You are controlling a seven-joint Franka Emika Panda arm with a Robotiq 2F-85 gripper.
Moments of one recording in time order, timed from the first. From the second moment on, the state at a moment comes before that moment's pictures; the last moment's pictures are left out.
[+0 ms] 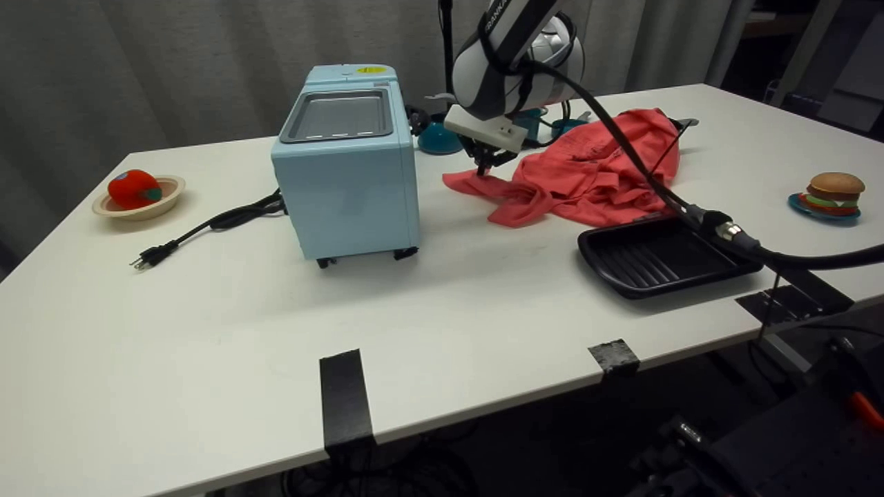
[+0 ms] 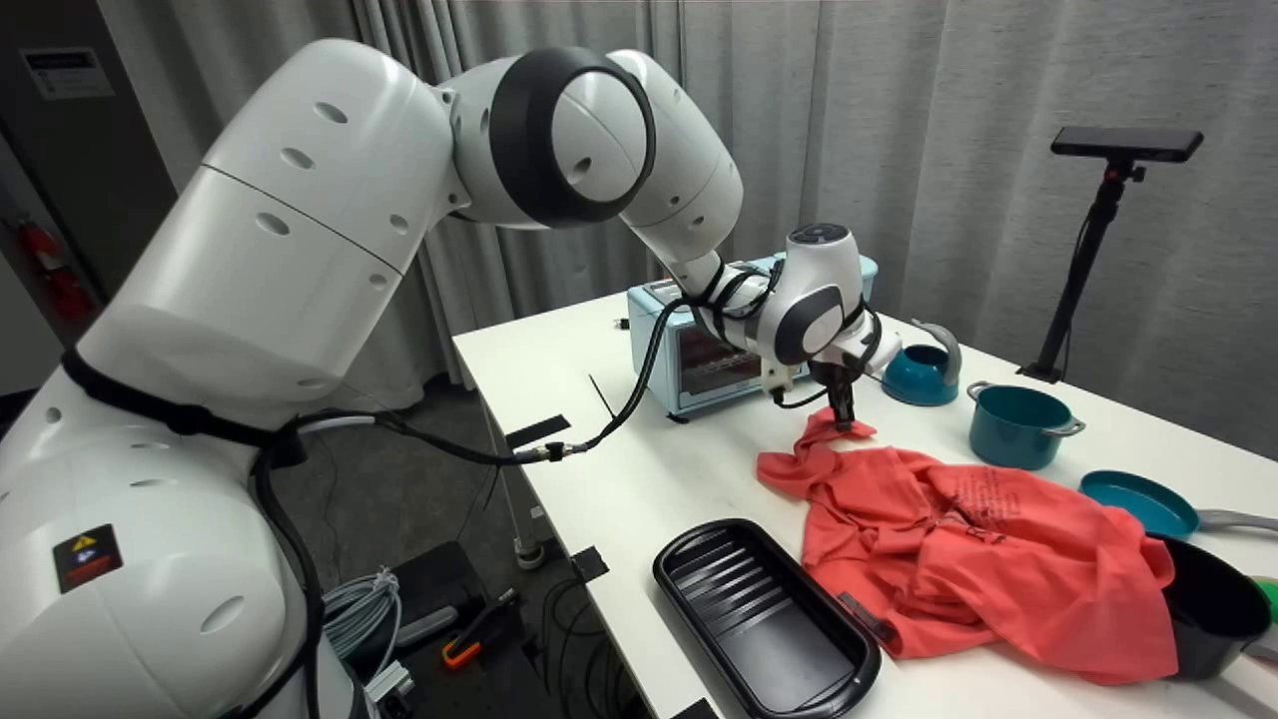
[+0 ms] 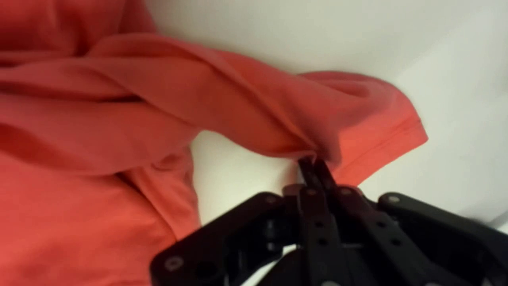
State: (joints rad) arm 0.18 0.81 -0.12 -1.62 0.10 2.75 0.84
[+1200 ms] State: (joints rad) arm 0.16 0.78 -0.14 -1.62 0.04 2.71 0.49
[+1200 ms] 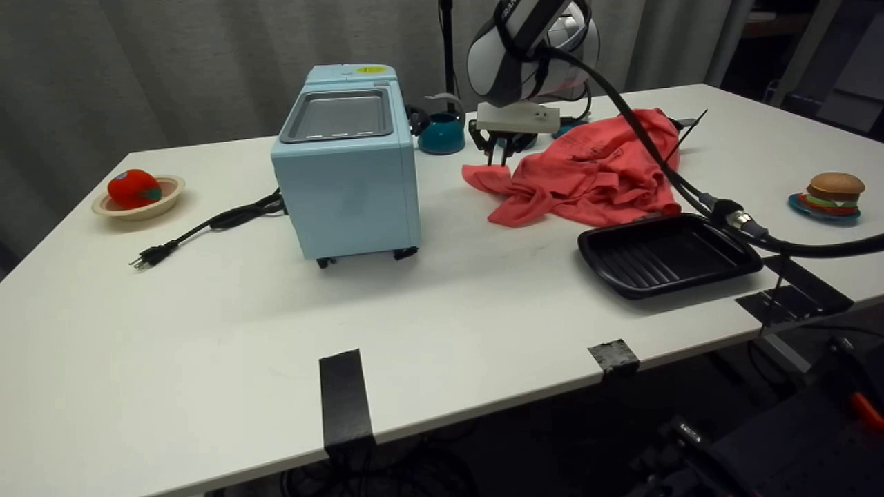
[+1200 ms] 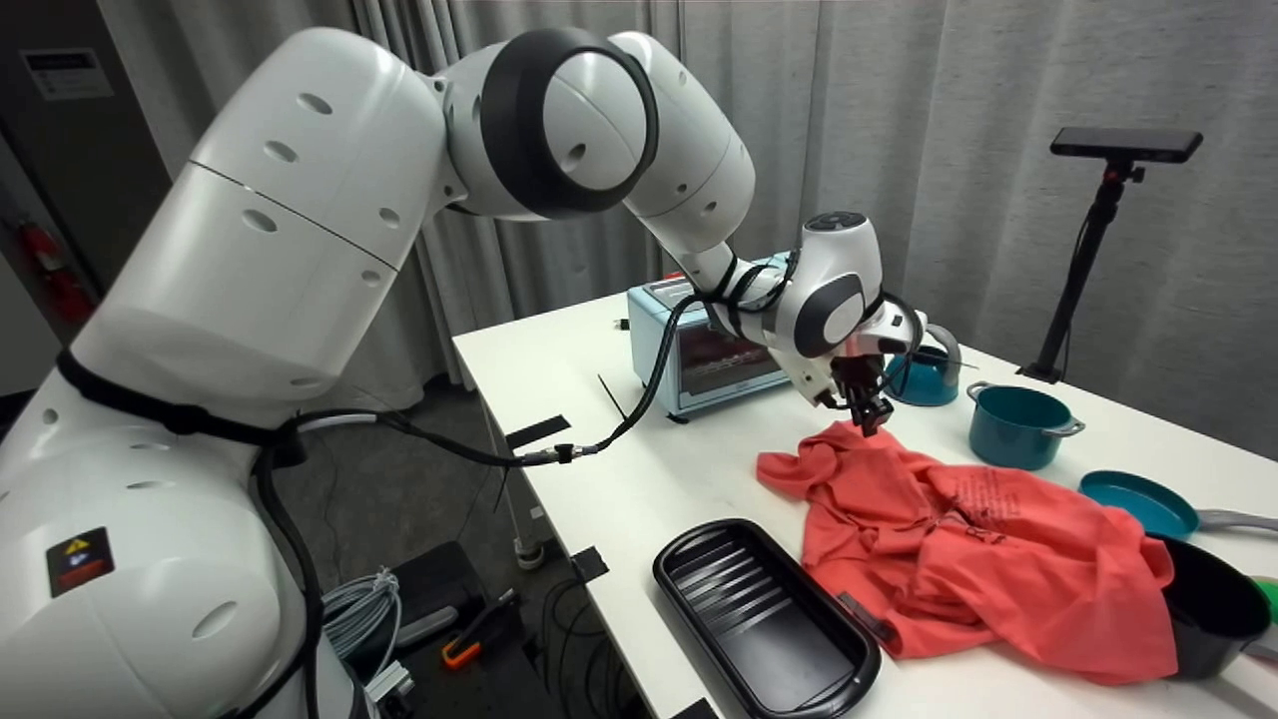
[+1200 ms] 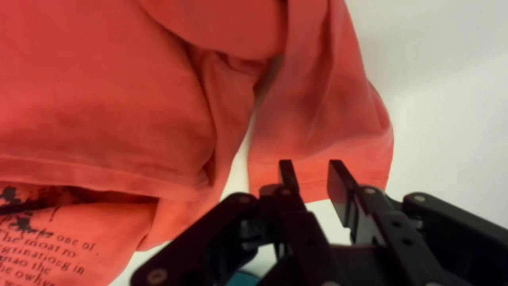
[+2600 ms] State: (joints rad) arm 0.10 0.78 -0.05 -1.62 0.10 2.71 0.38
